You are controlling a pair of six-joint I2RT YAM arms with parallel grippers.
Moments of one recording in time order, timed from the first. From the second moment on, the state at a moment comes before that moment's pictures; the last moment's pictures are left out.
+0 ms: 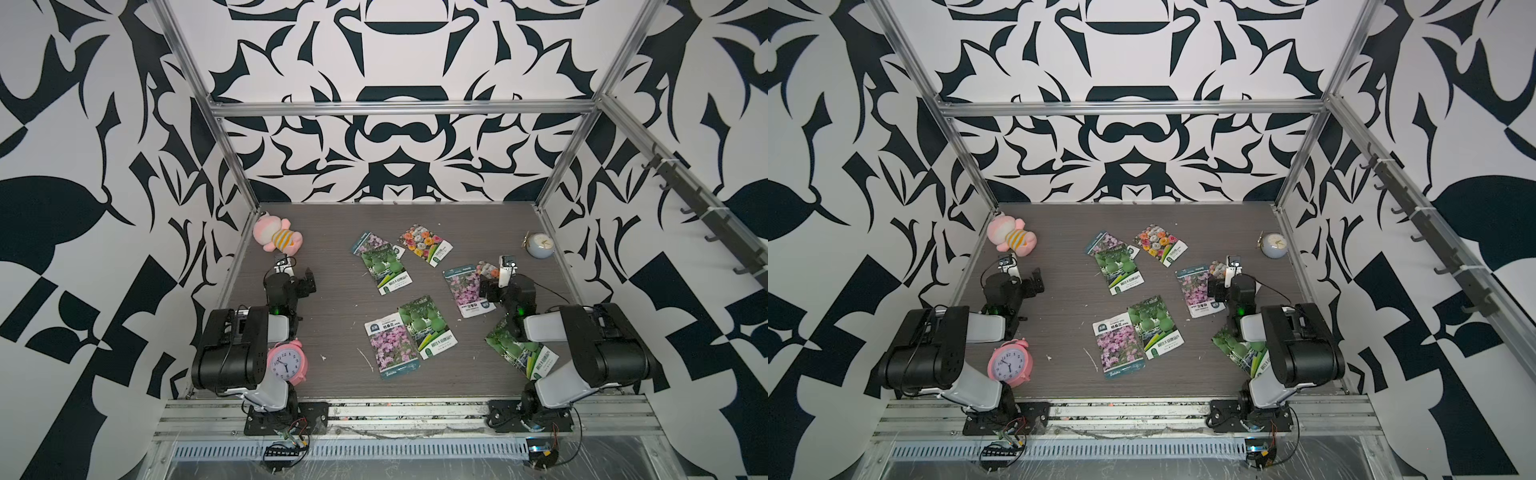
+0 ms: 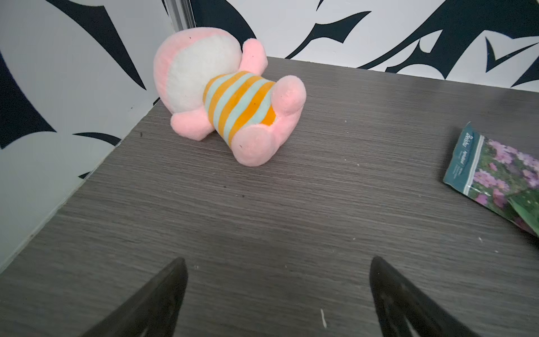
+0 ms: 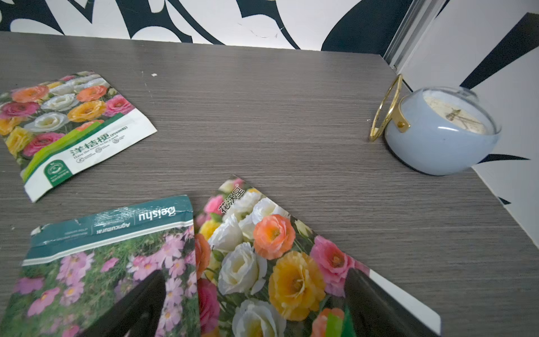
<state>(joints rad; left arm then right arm) 0.04 1.56 0.37 0.81 -0.07 -0.08 0.06 1.56 0.34 0.78 0.07 0.00</state>
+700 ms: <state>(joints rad) 0.05 1.56 0.37 0.81 -0.06 -0.08 0.06 1.56 0.34 0.78 0.06 0.00</state>
